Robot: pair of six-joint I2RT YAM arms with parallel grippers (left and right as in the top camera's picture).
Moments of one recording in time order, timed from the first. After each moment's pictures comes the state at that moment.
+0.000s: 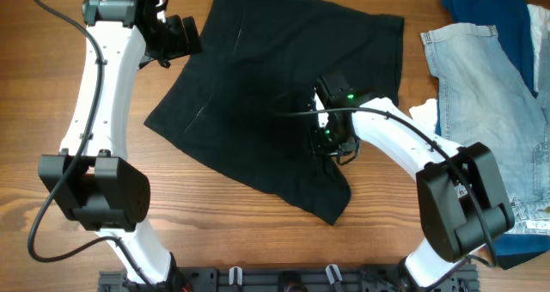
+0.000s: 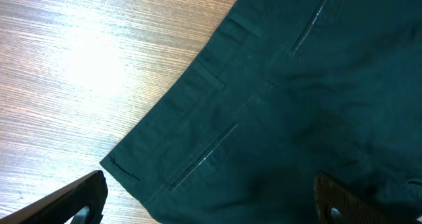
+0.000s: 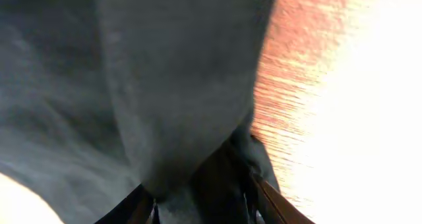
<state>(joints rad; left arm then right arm) -0.07 1.95 1.96 -1.23 -0.02 -0.33 0.45 1.82 1.12 -0.82 -0.20 0.28</state>
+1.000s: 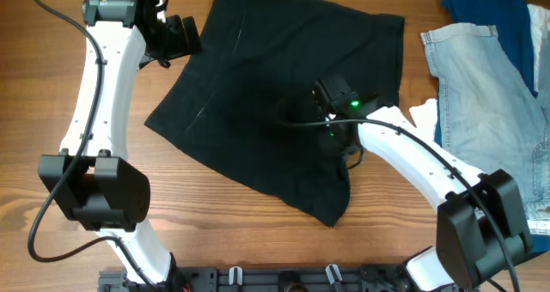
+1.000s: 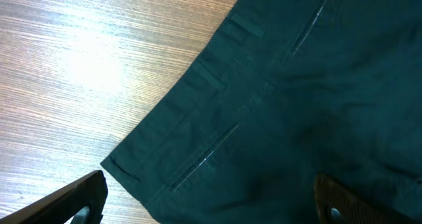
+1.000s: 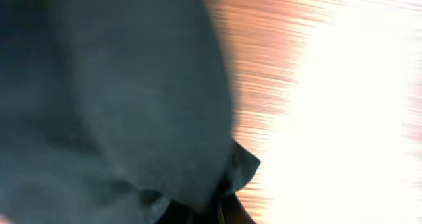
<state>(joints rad) -0.07 1.95 1.96 -1.23 -0.02 -0.33 0.49 1.69 1.14 -0.93 0.10 0.37</state>
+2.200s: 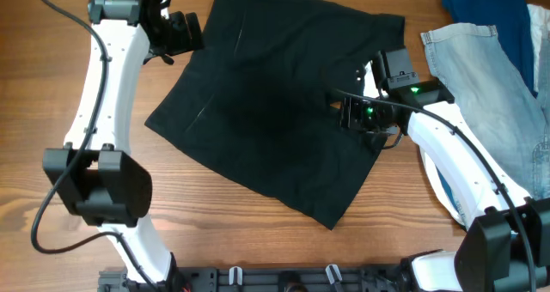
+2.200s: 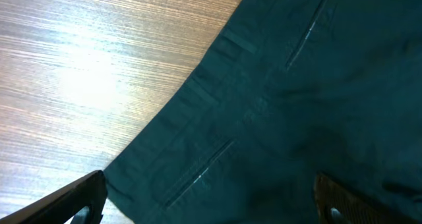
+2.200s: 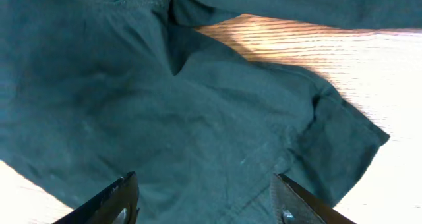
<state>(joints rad) -0.07 1.97 1.96 -1.17 -0.02 -0.32 0.23 1.58 1.15 -0.83 -0.20 0.32</state>
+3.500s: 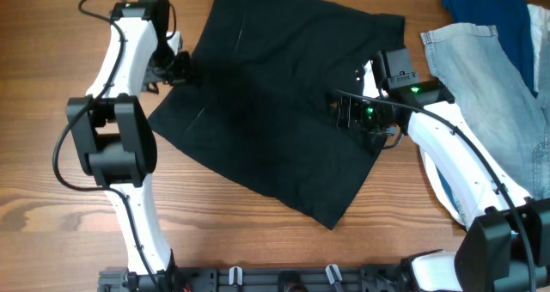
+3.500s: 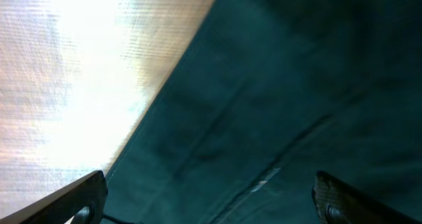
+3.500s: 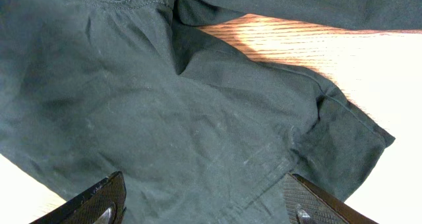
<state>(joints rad) 0.00 2.28 1.95 -1.28 0.04 -0.09 0.23 1.58 1.15 -0.83 -0.21 0.31</state>
